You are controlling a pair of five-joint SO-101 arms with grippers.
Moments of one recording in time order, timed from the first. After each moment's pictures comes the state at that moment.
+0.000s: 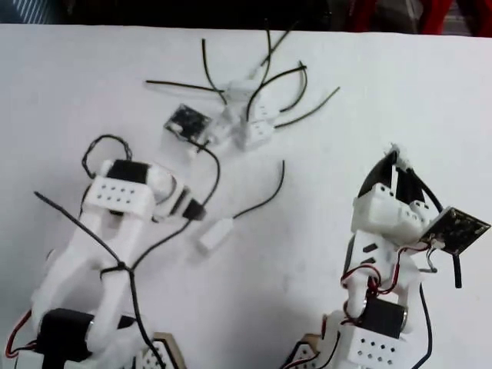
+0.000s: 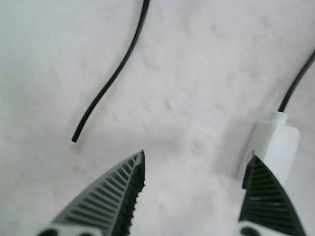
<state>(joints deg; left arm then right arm) 5.1 -18.2 38.7 62.8 -18.7 12.9 -94.2 83.0 24.3 -17.1</state>
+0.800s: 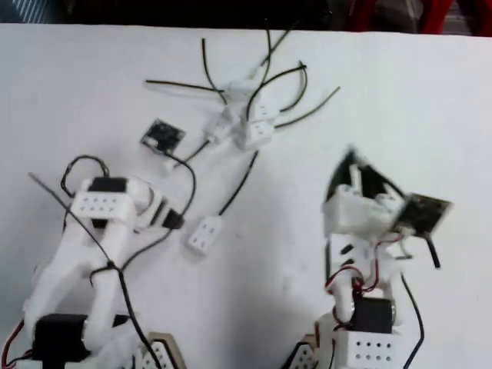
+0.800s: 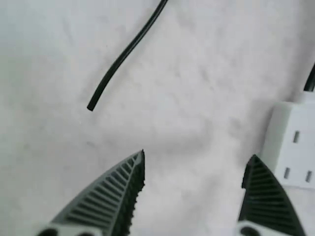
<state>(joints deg) -3.6 -19.1 49.1 54.4 -23.3 -1.5 -94.2 83.8 28.4 -12.6</state>
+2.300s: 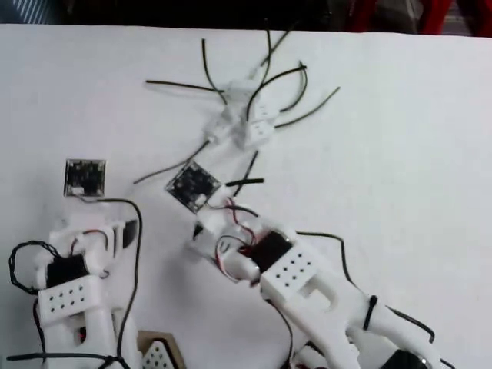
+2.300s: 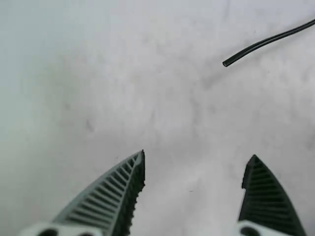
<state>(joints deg) -25.0 -60.9 80.1 45.6 -18.9 -46.6 -33.1 54.6 40.4 10.5</state>
